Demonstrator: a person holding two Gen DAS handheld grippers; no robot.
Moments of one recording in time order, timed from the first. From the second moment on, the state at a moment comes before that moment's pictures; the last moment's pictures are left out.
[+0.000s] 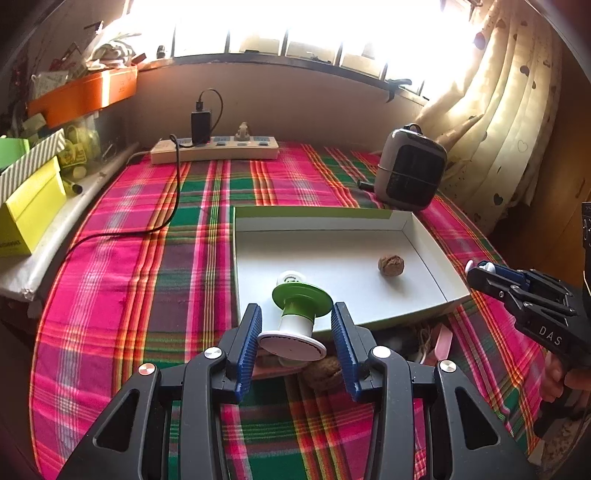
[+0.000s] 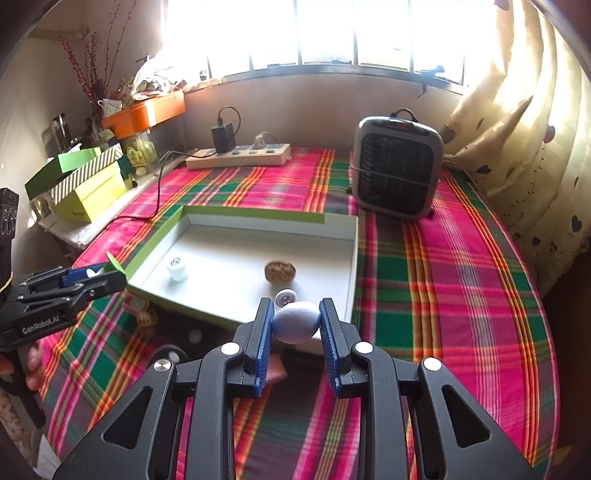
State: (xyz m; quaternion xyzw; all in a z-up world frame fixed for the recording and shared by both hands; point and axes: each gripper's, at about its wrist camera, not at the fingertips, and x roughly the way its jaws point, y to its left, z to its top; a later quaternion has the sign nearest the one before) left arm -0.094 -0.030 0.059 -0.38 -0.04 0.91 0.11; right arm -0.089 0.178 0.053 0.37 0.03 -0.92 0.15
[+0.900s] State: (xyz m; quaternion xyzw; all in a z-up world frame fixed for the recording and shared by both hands) left arm -0.194 -0.014 0.033 -0.42 -0.03 0.90 0.12; right arm -0.194 0.127 0.022 0.42 0.05 -0.89 0.17
